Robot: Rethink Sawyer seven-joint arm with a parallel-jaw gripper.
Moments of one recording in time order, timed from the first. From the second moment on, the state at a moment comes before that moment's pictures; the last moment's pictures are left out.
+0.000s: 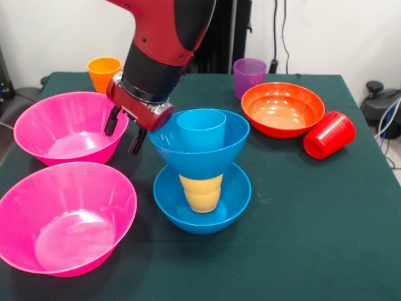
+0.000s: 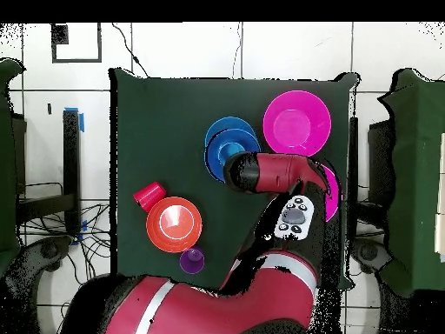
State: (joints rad) arm -0.12 -0.38 -0.33 1.38 -0.20 0.48 2.26
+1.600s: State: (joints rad) arm -0.08 -0.48 -0.33 1.42 -0.20 0.48 2.26
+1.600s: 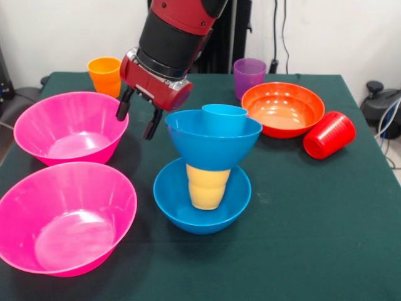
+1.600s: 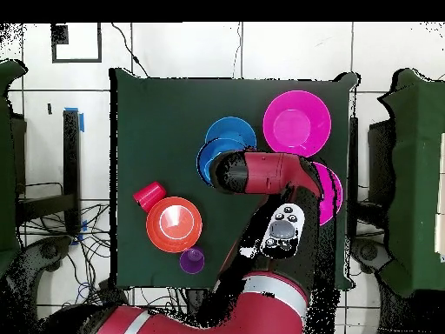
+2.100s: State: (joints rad) arm -0.07 -0.51 -0.33 1.41 -0.20 0.58 2.26
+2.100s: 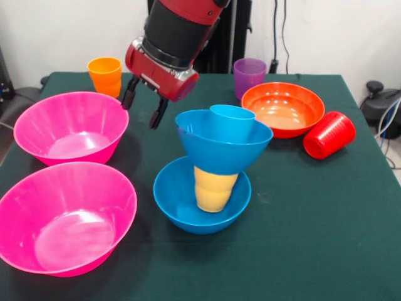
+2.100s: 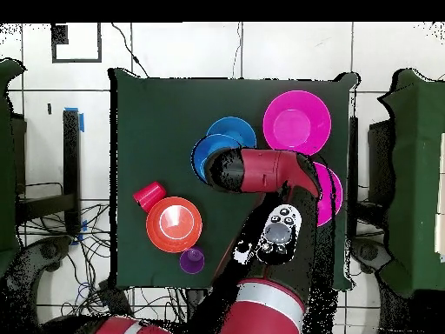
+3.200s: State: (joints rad) arm -0.14 -0.46 -0.33 1.42 -0.20 0.48 2.26
